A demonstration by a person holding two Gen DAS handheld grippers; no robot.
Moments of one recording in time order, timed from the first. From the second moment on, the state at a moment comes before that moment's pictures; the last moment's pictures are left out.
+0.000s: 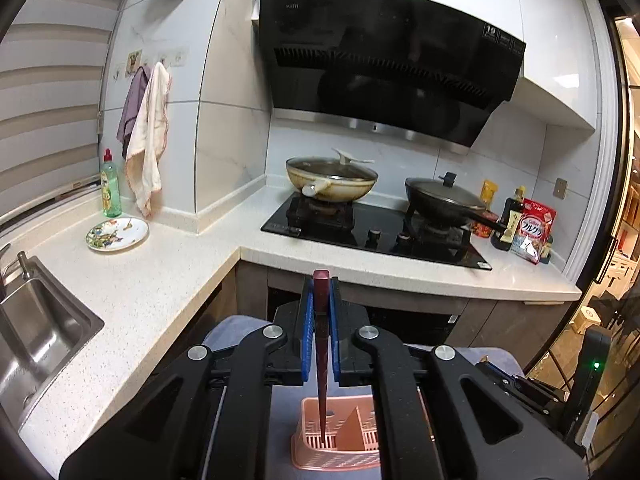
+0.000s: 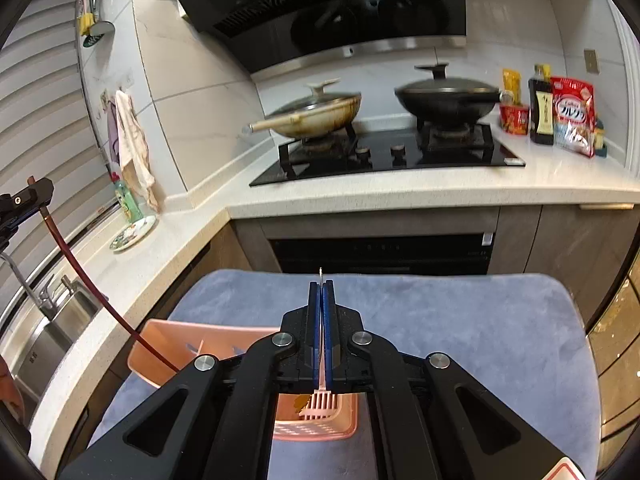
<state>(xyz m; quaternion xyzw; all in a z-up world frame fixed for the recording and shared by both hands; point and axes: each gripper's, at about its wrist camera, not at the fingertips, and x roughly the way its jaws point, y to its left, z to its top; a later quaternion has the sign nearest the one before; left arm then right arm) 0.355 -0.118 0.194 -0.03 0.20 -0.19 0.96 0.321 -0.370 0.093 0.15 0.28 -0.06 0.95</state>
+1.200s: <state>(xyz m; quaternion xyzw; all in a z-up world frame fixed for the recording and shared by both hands) 0.113 0.010 0.091 0.04 0.30 -0.13 0.94 0.024 -0.287 0.052 0.12 0.34 -0.03 0.93</state>
